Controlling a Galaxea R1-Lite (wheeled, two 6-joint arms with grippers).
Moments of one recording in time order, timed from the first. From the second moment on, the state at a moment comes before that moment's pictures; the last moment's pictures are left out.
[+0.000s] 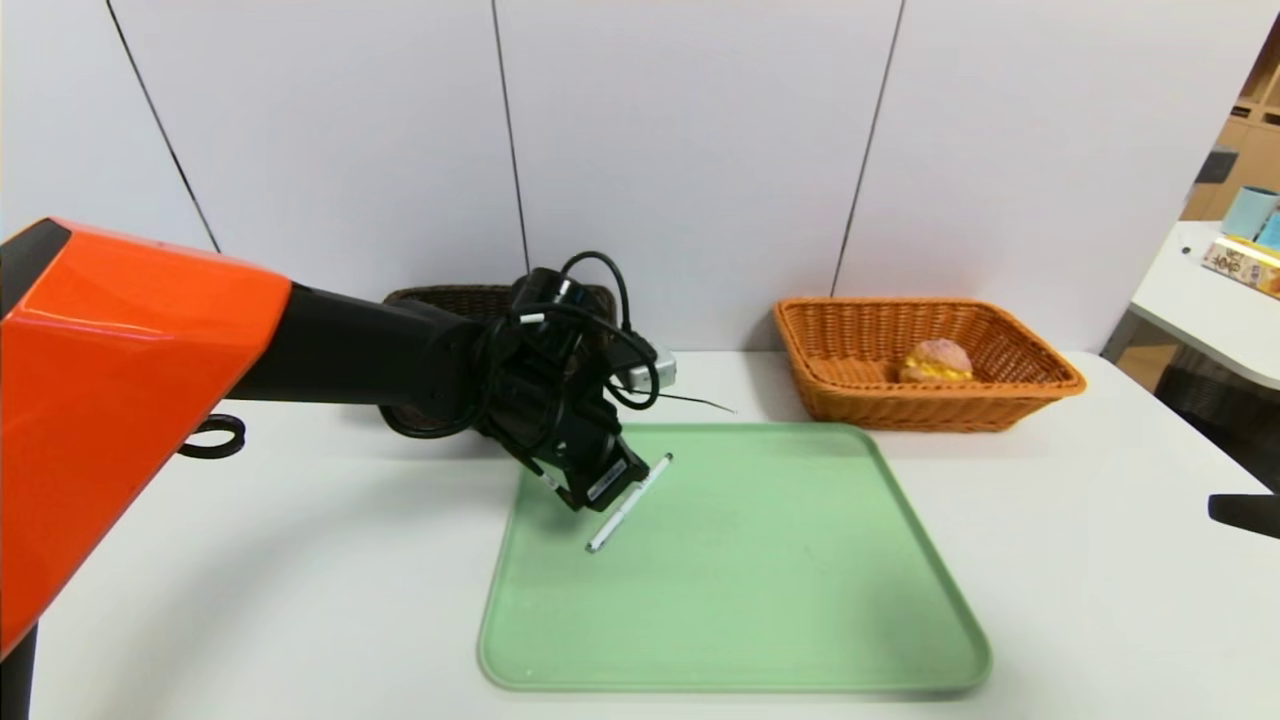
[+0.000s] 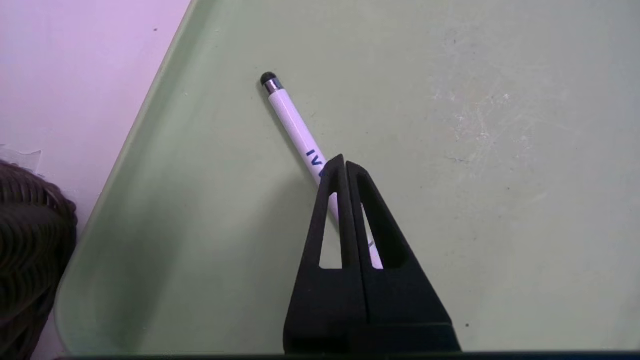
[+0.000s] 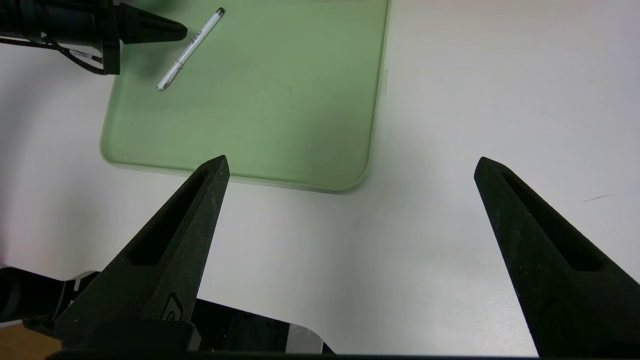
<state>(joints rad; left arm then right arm) -0.56 2.09 -1.51 0.24 -0.34 0.45 0.22 0.97 -1.07 0.70 0.11 0.26</state>
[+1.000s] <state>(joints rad) -0.62 2.12 -1.50 0.16 -0.16 0.22 0.23 0.96 -1.07 0.70 0.11 0.26</state>
